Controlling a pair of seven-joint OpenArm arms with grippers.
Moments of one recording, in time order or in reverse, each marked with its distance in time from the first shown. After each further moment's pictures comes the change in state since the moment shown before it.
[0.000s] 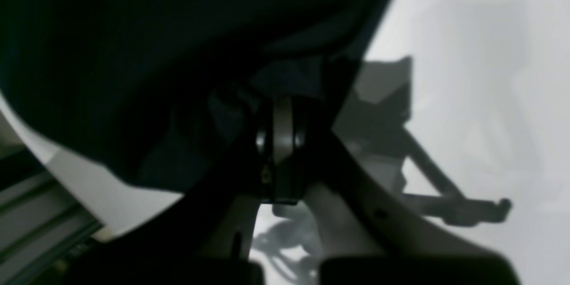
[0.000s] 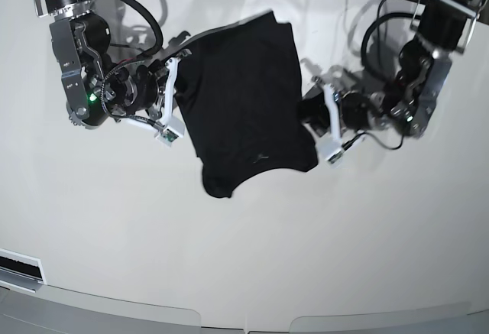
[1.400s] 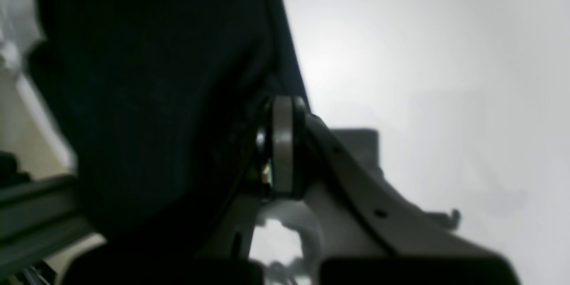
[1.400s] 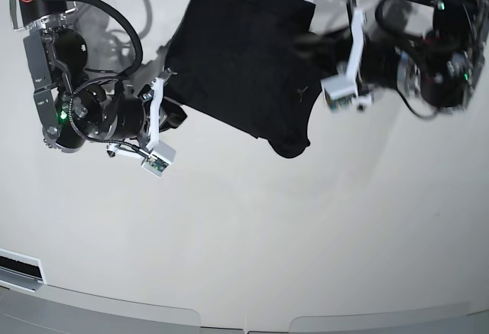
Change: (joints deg) left arm 22.2 -10.2 -12.7 51.5 -29.6 -3.7 36.8; right arm 3.3 5.6 0.0 7.0 9.5 3.9 4.8
